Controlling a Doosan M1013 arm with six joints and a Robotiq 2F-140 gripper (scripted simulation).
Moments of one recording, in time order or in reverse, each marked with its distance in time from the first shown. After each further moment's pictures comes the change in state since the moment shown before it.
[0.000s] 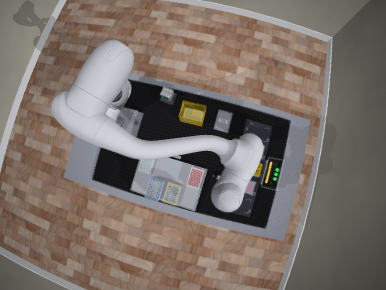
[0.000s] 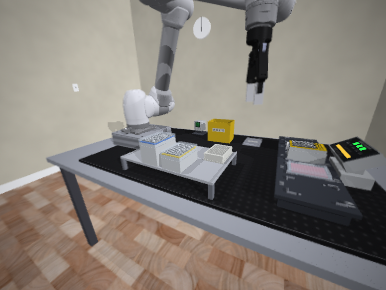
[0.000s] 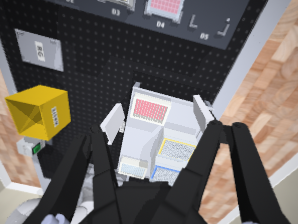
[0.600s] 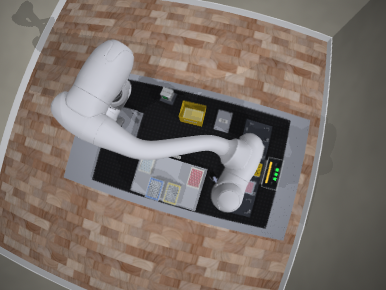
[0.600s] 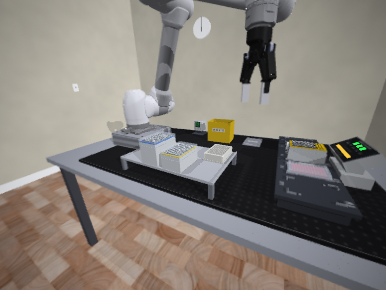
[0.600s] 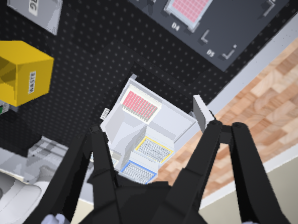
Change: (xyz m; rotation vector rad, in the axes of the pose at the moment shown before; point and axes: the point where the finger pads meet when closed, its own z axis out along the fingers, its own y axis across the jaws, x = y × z) arm 0.000 0.000 0.000 0.000 0.000 -0.320
